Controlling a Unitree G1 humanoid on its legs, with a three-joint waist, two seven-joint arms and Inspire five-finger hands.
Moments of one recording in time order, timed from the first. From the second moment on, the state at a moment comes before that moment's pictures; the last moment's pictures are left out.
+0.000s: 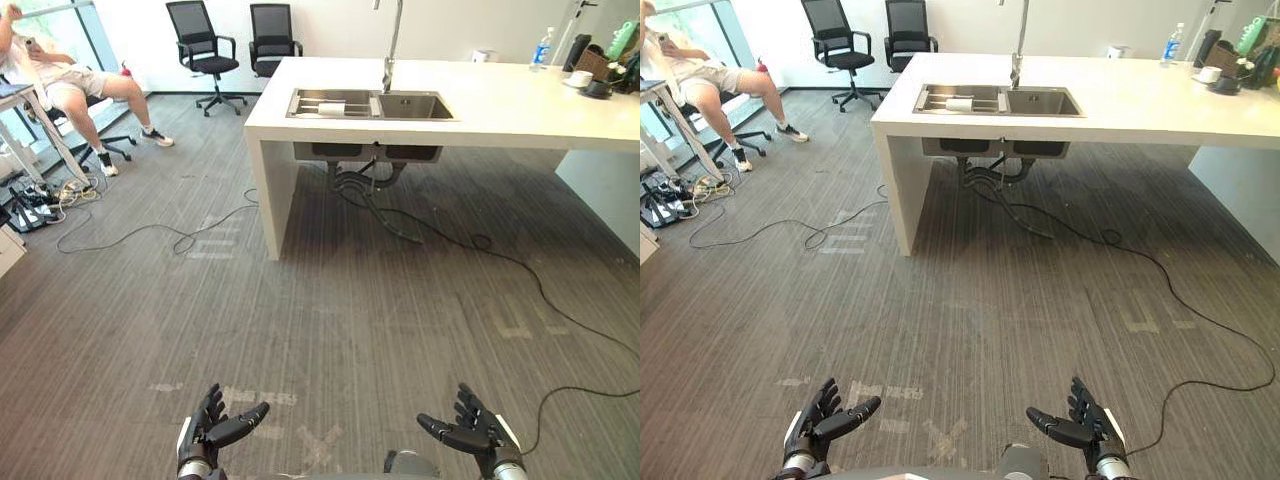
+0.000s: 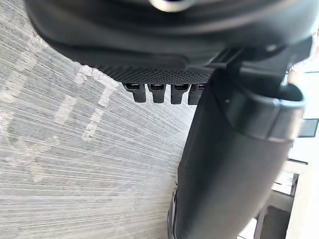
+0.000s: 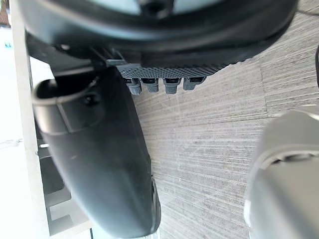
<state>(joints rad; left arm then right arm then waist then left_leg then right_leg) 0.29 0.11 0.17 0.76 -0.30 -0.33 -0.13 0.27 -0.19 -0.34 0.88 0.18 -0.40 0.41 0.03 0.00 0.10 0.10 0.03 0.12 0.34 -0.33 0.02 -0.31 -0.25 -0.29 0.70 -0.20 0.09</state>
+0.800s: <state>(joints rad) 0.21 0.07 0.16 0.81 -0.29 -0.34 -0.13 0.20 -0.14 -0.20 0.86 0.19 -0.42 0.33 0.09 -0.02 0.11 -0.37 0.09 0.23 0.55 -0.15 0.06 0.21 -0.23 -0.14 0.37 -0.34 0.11</state>
